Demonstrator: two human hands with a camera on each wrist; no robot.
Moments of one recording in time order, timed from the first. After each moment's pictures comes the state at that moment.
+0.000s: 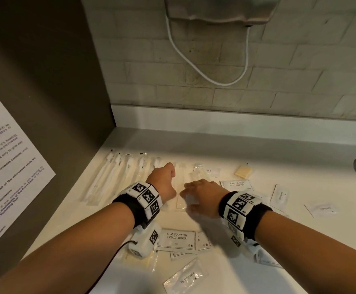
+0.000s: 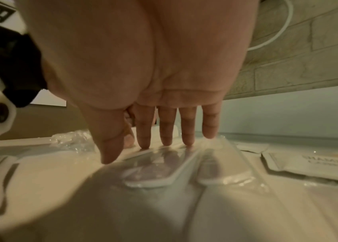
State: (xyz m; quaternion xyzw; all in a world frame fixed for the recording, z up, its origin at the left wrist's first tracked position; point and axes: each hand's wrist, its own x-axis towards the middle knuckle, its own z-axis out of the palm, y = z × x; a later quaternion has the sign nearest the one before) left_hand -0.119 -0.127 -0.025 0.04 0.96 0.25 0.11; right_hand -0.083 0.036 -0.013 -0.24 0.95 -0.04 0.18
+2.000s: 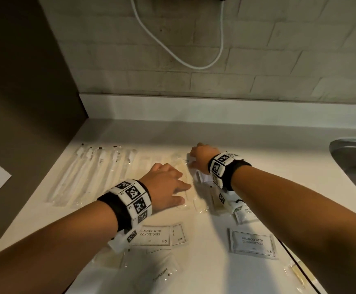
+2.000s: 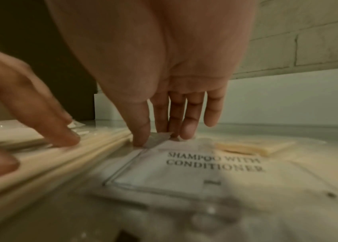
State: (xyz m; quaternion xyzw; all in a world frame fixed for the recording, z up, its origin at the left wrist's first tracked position) left_hand -0.105 -0.081 -0.024 0.36 0.92 -0.02 0.12; right_hand -0.167 0.094 -0.018 -0.05 0.99 -0.02 0.15
